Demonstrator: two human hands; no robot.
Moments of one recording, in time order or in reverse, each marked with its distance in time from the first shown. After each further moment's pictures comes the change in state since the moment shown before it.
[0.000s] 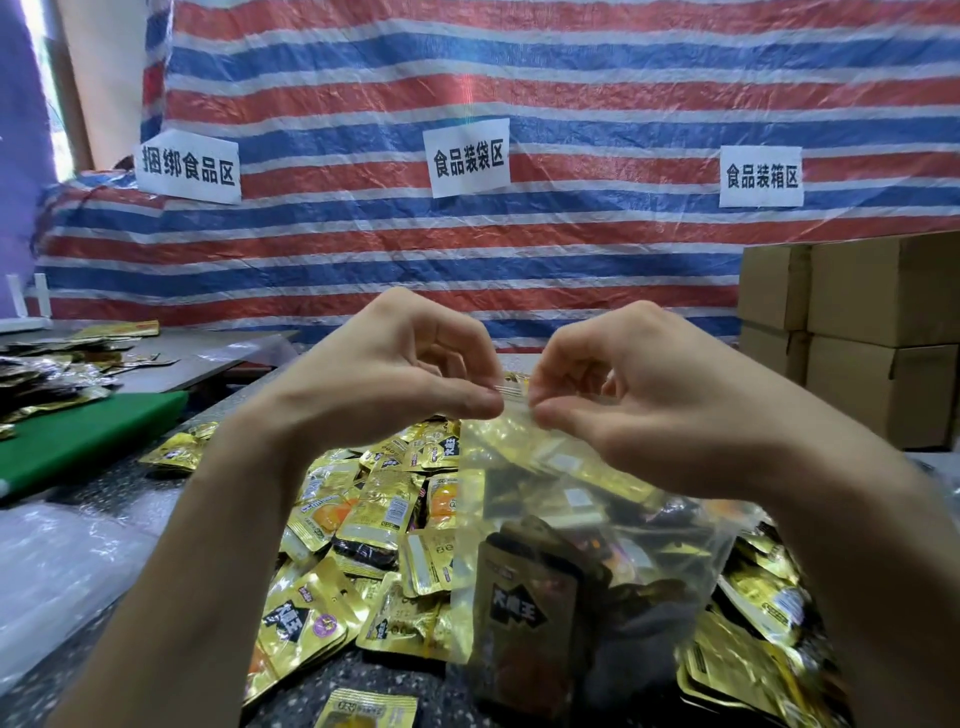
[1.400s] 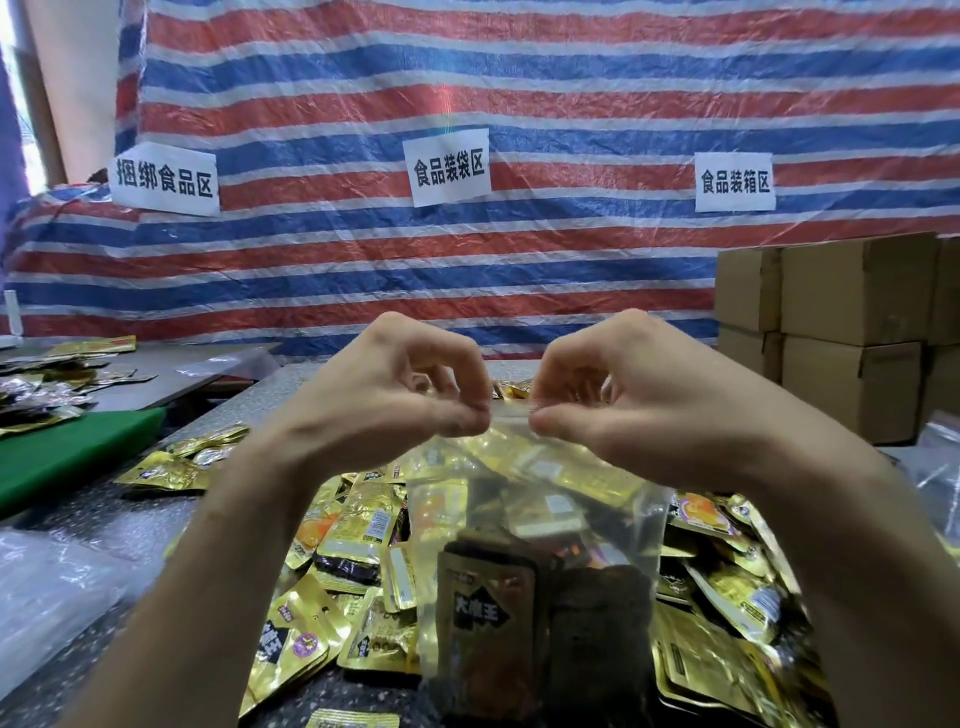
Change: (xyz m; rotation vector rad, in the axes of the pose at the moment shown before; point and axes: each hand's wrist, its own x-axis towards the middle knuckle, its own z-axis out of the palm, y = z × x) left_hand 0.006 -0.002 0.014 0.140 0.056 0.035; right_hand -0.001 0.013 -0.006 0.000 -0.006 0.051
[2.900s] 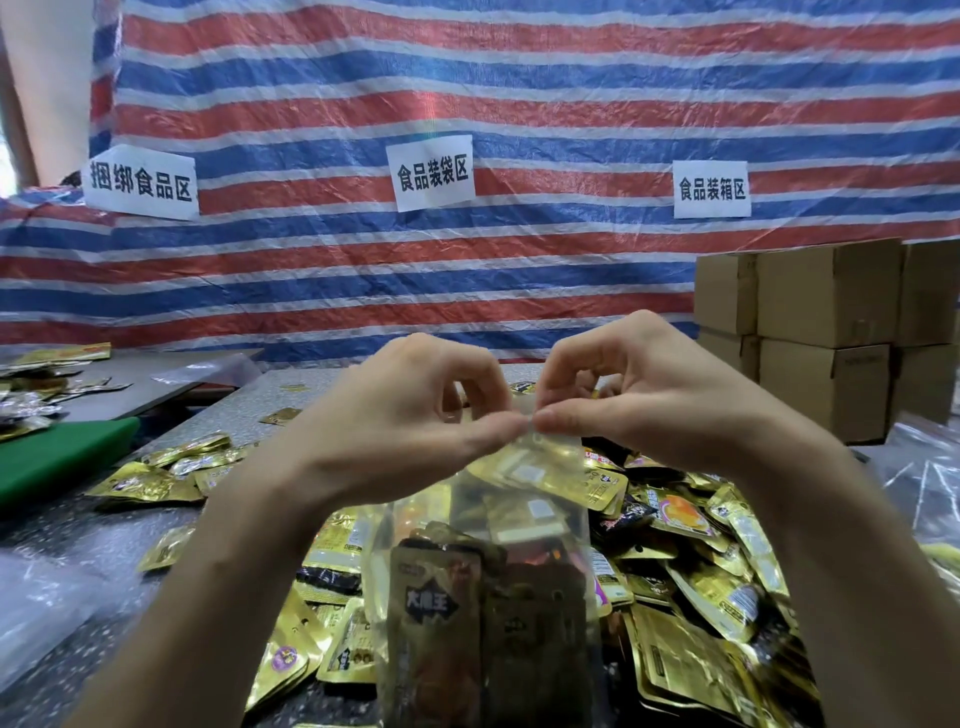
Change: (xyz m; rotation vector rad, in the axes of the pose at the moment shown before) left_hand 0.004 0.019 0.017 0.135 0.020 -0.006; right_hand 0.002 0.022 -0.005 0.337 -0.032 -0.032
